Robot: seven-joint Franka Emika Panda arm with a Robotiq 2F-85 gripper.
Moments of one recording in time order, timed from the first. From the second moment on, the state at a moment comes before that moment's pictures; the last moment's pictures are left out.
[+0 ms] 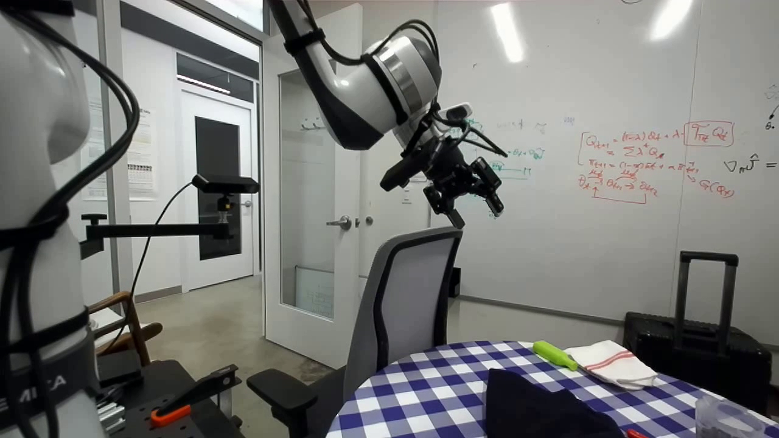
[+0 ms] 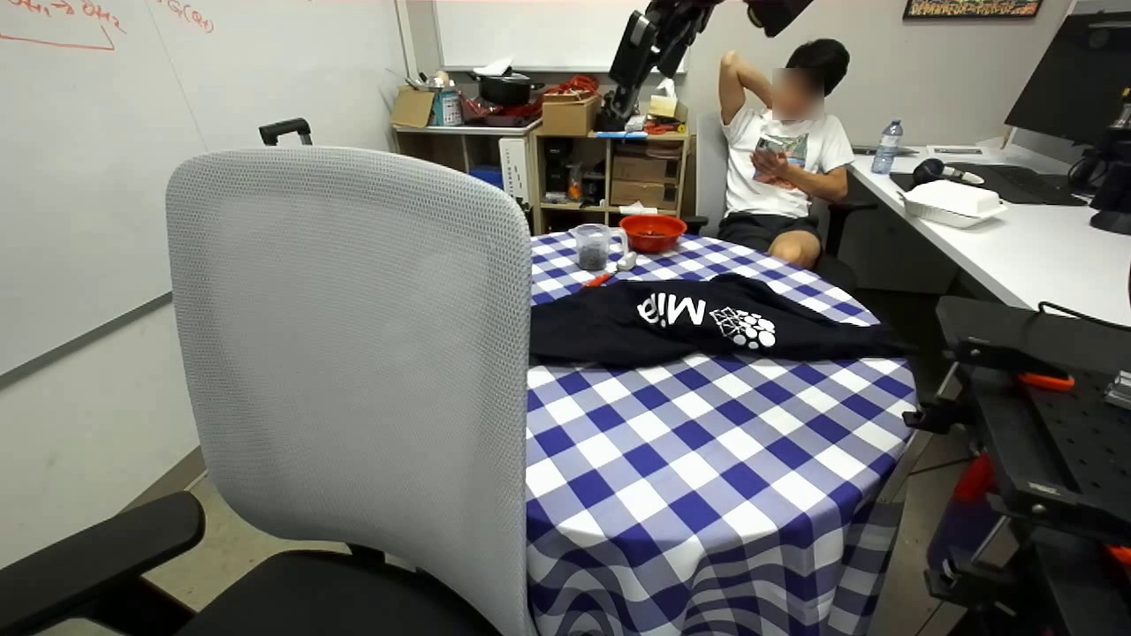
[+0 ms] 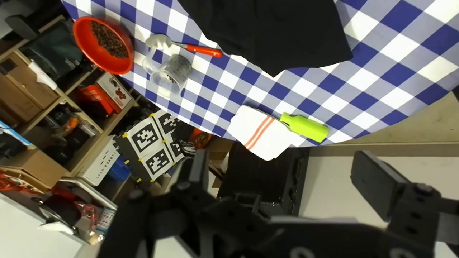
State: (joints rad) arm -0.33 -0.01 0.16 -2.38 -1.05 2.76 0.89
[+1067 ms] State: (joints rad) arm -0.29 0.66 0.12 -1.92 -1.33 2.82 0.91
